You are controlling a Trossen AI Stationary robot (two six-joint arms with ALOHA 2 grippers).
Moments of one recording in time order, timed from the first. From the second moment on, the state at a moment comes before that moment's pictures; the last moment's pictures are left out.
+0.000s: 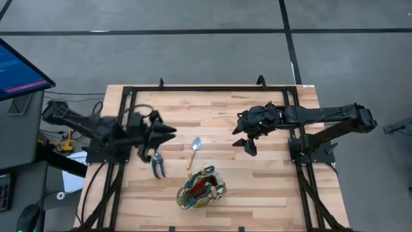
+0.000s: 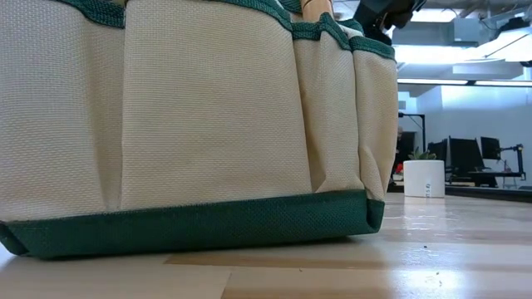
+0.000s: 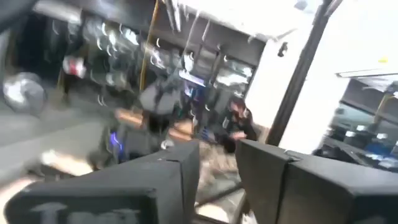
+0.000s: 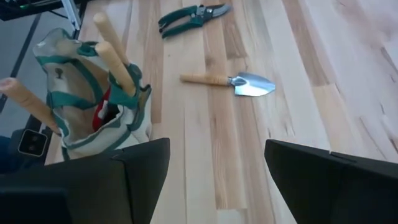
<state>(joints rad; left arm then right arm) -0.36 0.93 0.78 0.44 -0.42 -0.27 0.01 1.23 1.06 -0.58 -0.10 0.17</state>
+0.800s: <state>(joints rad) -0.06 1.27 0.90 -0.58 -0.01 -0.85 0.08 1.28 1.06 -0.79 -0.03 0.25</state>
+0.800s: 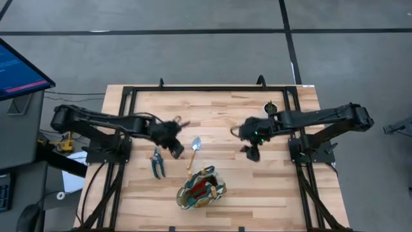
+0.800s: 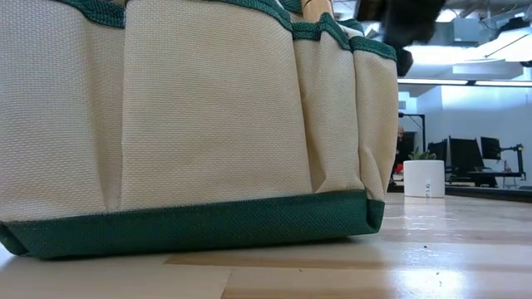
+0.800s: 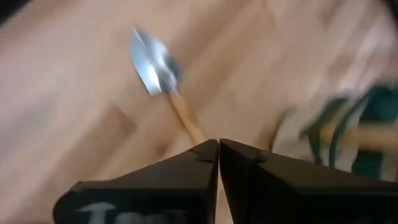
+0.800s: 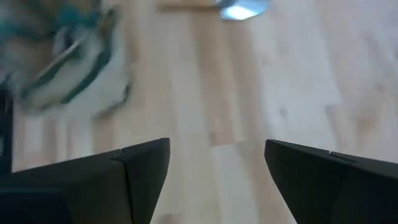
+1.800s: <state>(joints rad) -0.08 1.58 0.90 -0.37 -0.13 -0.95 0.30 1.30 1.06 -0.77 0.09 0.51</state>
